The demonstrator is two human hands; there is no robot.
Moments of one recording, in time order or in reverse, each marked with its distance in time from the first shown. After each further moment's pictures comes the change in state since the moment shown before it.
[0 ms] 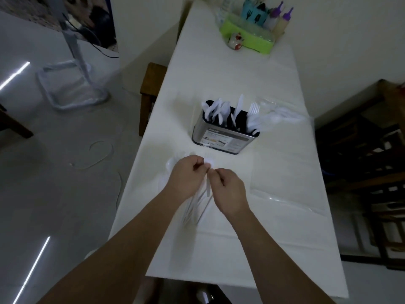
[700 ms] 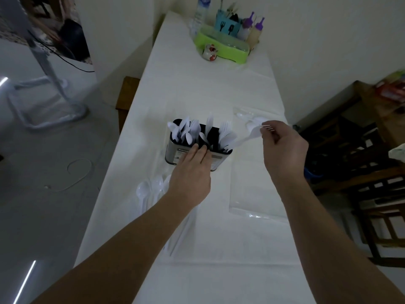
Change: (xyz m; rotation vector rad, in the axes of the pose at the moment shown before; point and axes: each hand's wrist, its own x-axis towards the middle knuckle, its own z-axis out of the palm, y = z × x) left_hand 0.064 0.039 0.065 0.808 0.066 0.537; right_hand 0.097 0.000 -0.174 -0.183 0.600 -0.219
